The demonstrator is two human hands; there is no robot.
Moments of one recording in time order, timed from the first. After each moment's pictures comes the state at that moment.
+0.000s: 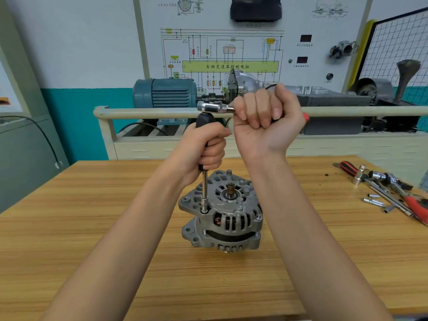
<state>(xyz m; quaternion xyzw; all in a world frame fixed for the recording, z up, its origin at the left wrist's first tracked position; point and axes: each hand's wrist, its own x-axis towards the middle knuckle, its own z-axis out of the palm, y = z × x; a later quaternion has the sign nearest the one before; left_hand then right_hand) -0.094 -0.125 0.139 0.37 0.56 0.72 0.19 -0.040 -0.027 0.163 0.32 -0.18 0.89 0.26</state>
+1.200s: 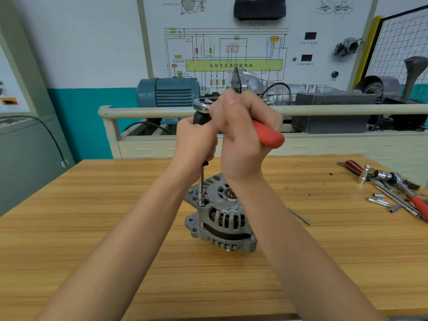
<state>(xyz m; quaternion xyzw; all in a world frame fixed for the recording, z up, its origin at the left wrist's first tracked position) -0.083 -0.117 0.143 0.25 0.63 0.73 -0.04 -0.033 -0.072 0.152 0.35 -0.44 0.63 0.53</state>
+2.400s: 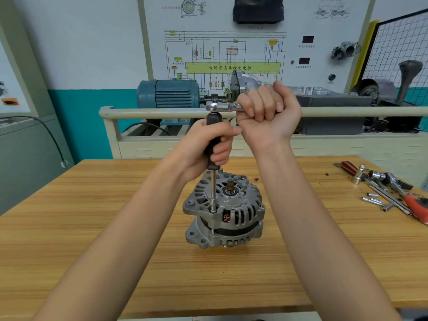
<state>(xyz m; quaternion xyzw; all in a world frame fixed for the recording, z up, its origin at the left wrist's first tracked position) -0.078 -0.127 0.147 0.41 0.54 0.70 0.22 -0.034 -0.012 0.173 0.27 -0.13 0.94 0.18</state>
